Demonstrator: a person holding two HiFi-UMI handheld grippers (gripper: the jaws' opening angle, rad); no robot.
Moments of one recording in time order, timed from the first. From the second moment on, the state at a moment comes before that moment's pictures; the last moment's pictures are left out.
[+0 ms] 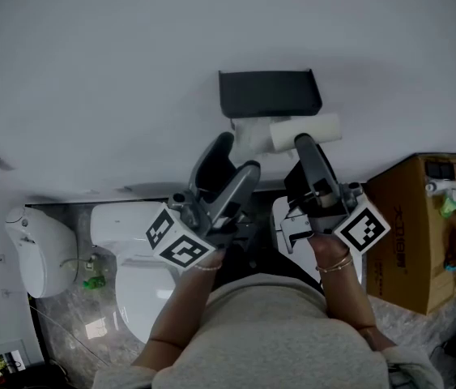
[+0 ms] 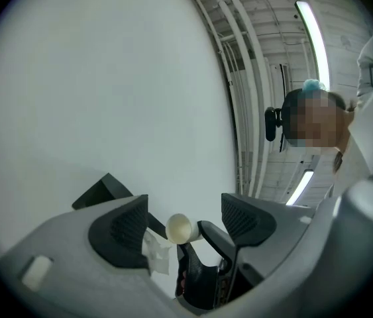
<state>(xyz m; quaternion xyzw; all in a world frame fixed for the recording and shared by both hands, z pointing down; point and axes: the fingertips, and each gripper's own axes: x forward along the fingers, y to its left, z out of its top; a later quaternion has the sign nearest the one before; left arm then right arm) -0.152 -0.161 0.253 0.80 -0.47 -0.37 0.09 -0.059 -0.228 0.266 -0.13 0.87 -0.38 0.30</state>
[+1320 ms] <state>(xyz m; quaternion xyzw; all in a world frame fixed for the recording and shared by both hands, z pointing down) -0.161 -0.198 0.229 0.83 -0.45 -0.33 0.05 -0.073 -0.231 0.228 -0.08 0.90 -0.31 0.31</state>
